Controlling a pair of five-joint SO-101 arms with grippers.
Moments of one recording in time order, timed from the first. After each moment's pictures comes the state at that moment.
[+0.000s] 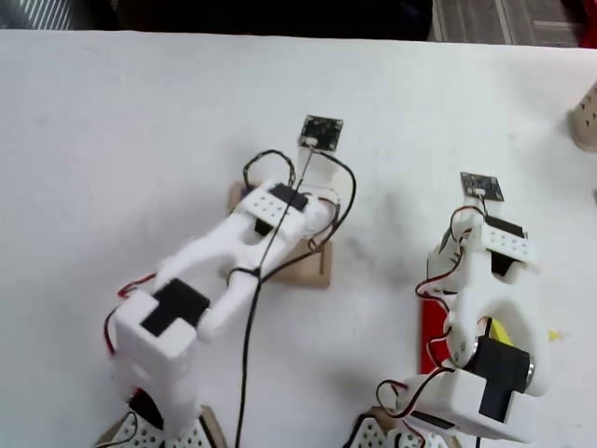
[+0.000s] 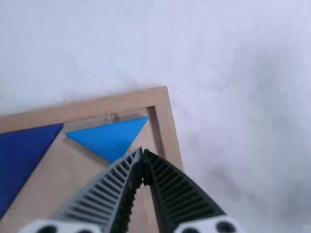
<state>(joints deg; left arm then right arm) 27.9 21.3 11.8 40.0 18.9 18.0 -3.9 40.4 57.9 17.0</state>
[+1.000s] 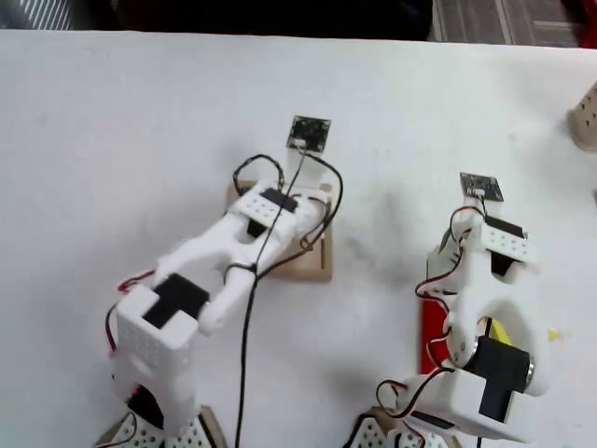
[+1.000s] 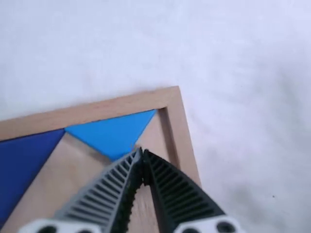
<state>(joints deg) 25.9 24.0 15.2 31.7 18.3 18.0 -3.9 40.6 57.9 17.0</state>
